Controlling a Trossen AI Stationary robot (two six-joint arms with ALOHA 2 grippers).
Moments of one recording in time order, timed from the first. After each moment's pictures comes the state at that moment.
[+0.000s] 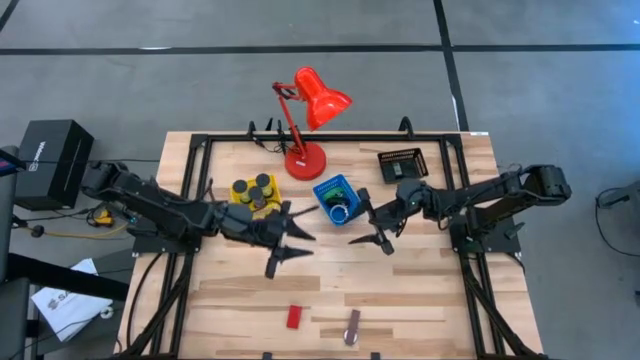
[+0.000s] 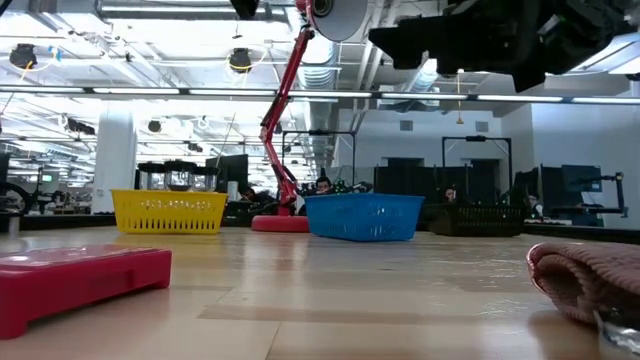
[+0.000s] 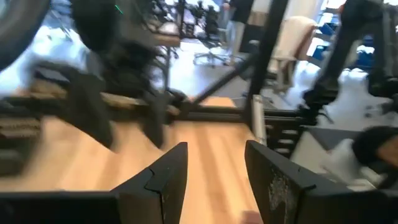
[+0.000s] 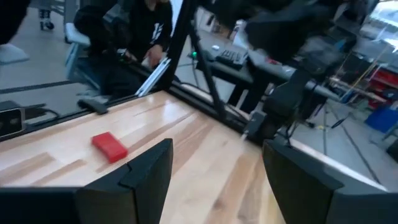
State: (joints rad) left arm -0.30 1.28 0.82 0.33 -0.14 -0.15; right arm -0.03 1.36 0.54 0.74 -0.44 -0.40
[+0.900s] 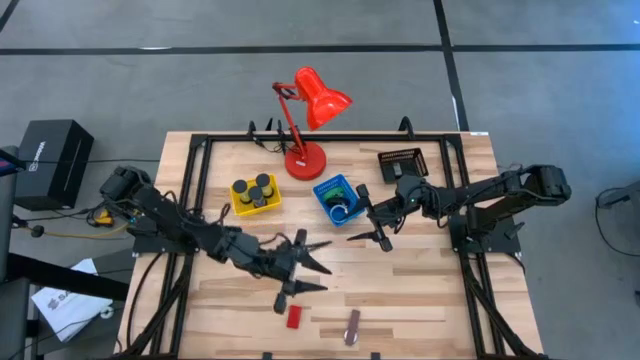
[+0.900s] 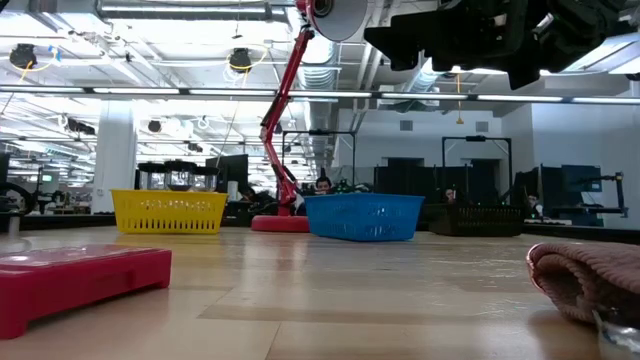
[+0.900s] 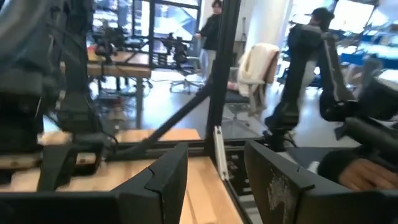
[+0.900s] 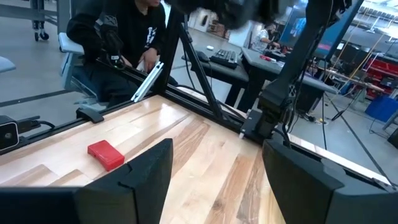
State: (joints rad) left arm -0.46 1.50 0.99 0.52 -0.23 -0.12; right arm -0.05 1.36 0.56 0.73 -0.44 -0.34
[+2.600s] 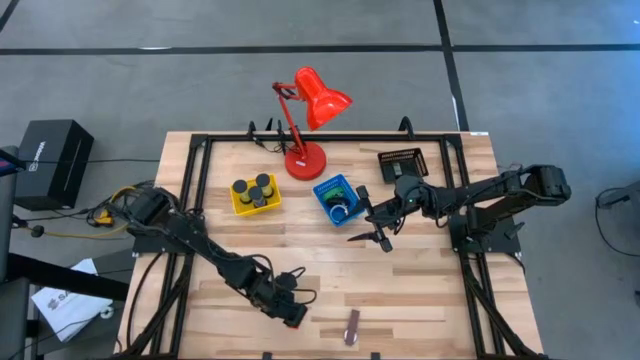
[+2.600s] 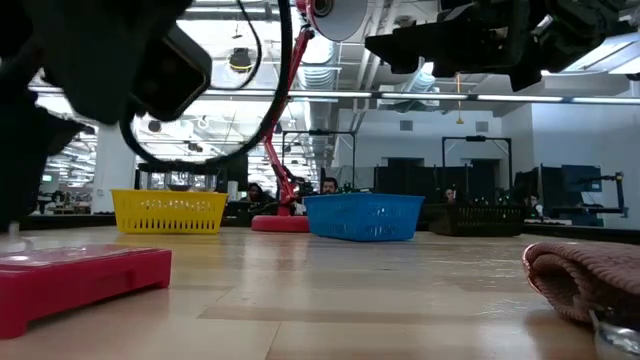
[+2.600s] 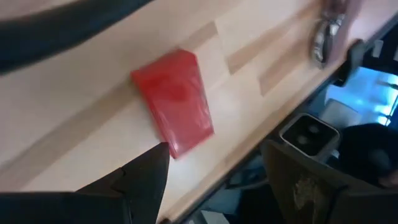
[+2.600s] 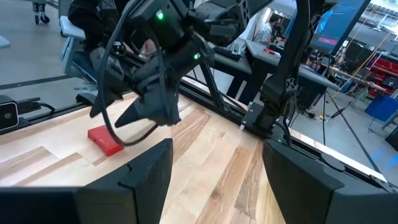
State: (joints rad) left arm -0.58 1.81 1.03 -0.12 0.08 -1.69; right arm -0.05 1.36 0.56 0.68 -0.44 -0.40
